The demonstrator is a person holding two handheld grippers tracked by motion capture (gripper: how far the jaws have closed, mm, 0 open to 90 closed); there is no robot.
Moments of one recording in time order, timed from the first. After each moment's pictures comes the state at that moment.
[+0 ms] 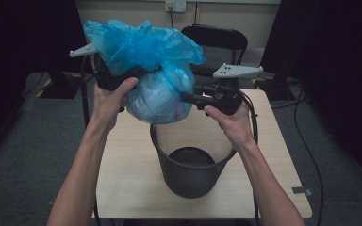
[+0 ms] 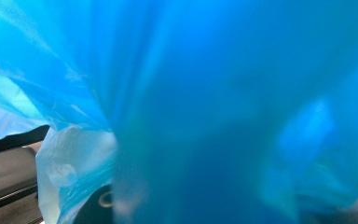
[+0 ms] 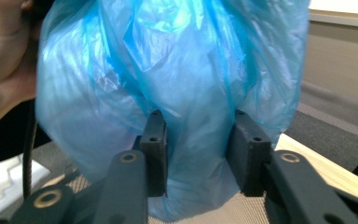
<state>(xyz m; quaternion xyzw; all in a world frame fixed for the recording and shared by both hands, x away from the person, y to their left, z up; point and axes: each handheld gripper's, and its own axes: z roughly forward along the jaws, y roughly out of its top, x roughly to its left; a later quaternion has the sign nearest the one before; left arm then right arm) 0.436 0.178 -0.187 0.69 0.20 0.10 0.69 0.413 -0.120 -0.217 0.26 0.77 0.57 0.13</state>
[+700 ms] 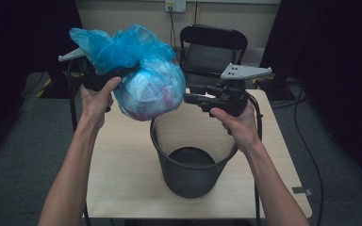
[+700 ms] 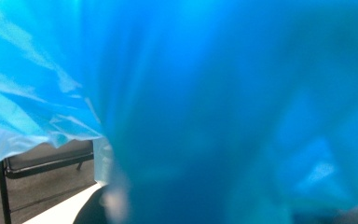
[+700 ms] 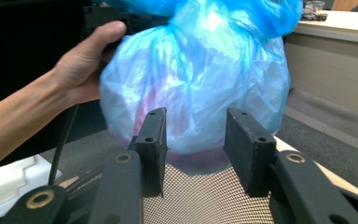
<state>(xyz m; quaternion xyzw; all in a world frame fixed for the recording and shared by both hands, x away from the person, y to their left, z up) 0.461 0.222 -0.220 0.64 0.30 0.11 0.70 0.404 -0.133 -0.212 0.22 0.76 0.60 0.12</state>
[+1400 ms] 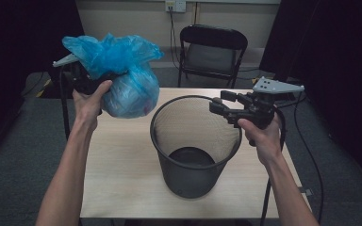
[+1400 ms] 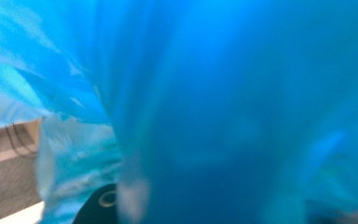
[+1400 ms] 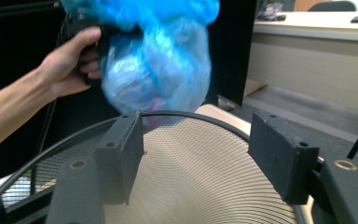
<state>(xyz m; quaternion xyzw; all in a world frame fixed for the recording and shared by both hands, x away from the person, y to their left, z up) 0.469 0.244 -0.247 0.64 0.36 0.15 0.67 0.390 -0.196 -0.237 0.28 0.73 0.61 0.15</state>
